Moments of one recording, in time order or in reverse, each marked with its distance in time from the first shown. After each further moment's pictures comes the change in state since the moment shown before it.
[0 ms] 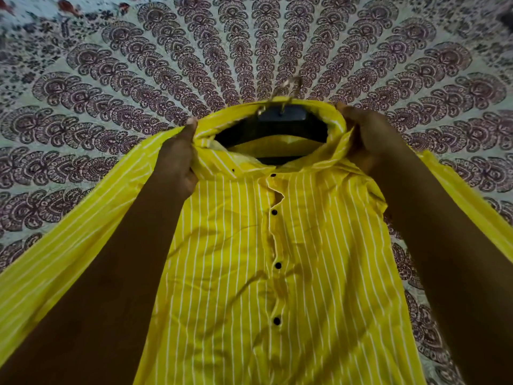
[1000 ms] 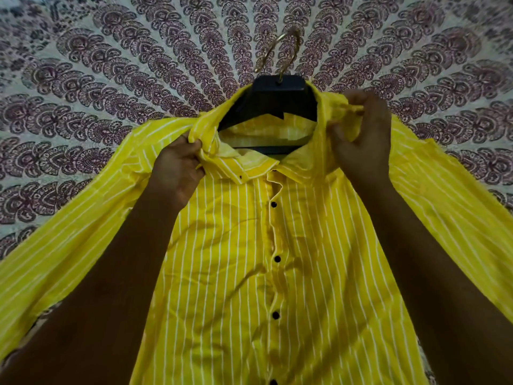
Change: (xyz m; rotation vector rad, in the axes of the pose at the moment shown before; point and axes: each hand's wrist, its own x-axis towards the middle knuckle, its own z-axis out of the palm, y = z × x) left_hand -0.010 -0.025 -0.016 -0.072 -0.240 0.060; right_hand -0.017 0.038 -0.007 -0.930 0.359 -0.831
